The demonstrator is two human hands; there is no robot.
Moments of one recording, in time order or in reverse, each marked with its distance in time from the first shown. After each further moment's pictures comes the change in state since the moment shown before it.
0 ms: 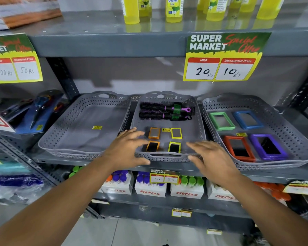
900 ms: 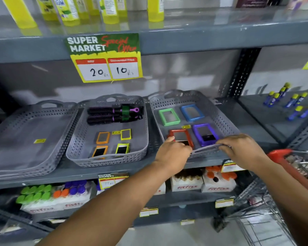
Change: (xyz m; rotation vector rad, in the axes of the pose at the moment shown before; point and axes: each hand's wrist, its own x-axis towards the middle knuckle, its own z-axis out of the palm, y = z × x) left_hand 0.108 0.274 0.065 0.123 0.015 0.332; right_hand -0.123 0.189 -0.101 -0.164 0.004 0.215
